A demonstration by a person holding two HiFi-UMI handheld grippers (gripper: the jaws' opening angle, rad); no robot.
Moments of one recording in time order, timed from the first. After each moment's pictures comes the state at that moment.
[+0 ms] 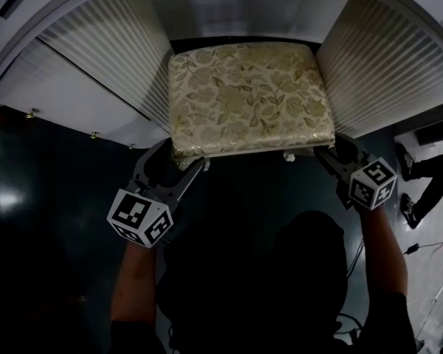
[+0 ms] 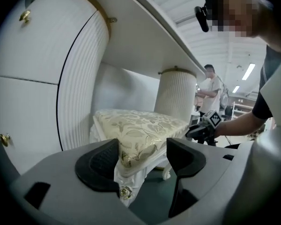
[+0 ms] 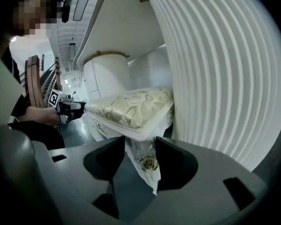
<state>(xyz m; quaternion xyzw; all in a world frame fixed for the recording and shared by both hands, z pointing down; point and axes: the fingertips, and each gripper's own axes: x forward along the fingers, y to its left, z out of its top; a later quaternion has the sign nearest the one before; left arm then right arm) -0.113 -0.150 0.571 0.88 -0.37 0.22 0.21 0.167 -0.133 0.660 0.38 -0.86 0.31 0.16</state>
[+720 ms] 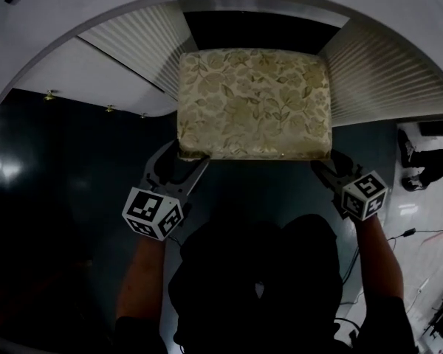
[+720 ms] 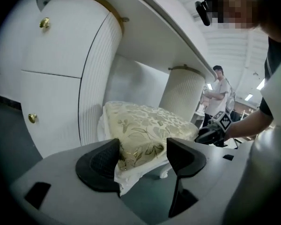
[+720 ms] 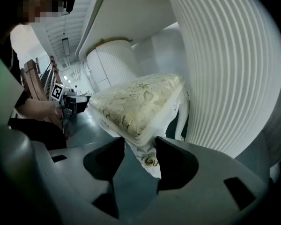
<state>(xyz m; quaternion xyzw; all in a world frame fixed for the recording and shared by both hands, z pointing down) -0.120 -0.162 0.610 0.87 -0.42 0.14 0.22 0.166 -0.138 0.666 0.37 -0.86 0.25 0.24</state>
